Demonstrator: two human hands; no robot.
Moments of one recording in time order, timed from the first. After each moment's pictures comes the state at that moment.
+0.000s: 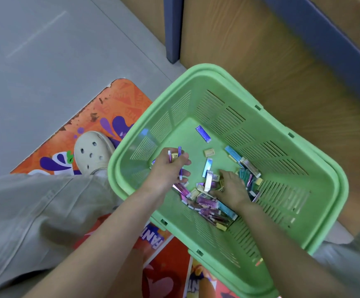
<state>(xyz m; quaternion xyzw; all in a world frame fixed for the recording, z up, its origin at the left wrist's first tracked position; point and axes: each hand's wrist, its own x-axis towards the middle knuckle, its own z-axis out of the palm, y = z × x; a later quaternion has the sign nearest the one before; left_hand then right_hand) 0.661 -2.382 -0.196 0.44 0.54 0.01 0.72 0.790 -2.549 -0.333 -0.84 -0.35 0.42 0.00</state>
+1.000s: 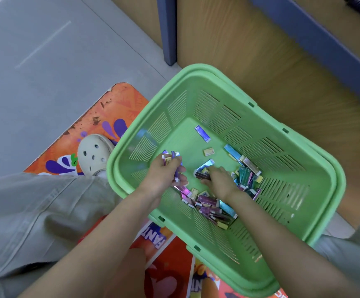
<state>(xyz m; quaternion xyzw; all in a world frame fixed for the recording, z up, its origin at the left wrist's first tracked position) 0.658 -2.385 -0.201 0.40 0.58 -0.02 0.70 0.773 -2.508 -0.319 -0.81 -0.36 0.46 0.03</state>
